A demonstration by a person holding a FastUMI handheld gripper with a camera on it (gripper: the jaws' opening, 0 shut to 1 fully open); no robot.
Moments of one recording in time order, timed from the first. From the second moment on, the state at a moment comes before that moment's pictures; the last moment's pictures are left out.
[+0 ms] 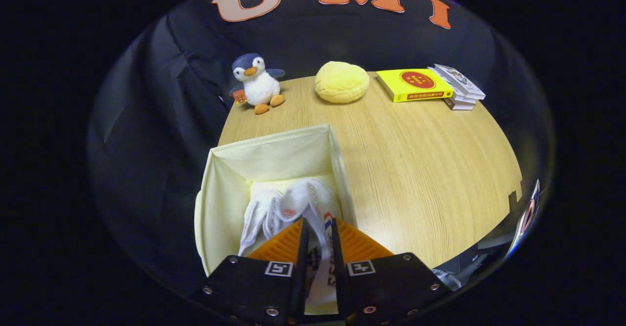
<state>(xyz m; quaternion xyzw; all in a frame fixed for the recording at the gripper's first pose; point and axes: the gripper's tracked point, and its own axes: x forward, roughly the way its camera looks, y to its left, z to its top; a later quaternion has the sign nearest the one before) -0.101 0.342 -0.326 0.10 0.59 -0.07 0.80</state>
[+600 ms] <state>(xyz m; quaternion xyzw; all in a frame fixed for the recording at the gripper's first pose) -0.036 0.255 -0.235 0.10 0.44 -0.03 0.89</state>
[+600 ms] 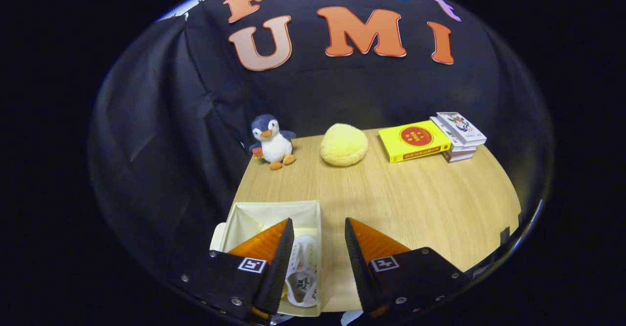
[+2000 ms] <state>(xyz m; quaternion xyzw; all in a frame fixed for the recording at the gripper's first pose) 0.024 -0.013 -0.028 0.03 0.06 -0.04 1.00</state>
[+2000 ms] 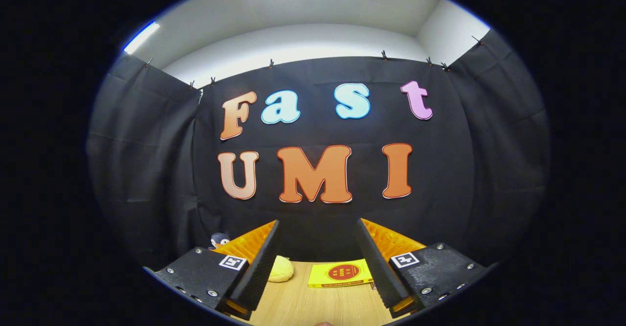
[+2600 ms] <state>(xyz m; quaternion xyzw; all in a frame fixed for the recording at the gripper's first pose) 0.014 -0.024 -0.035 0.05 0.08 -0.05 0.99</state>
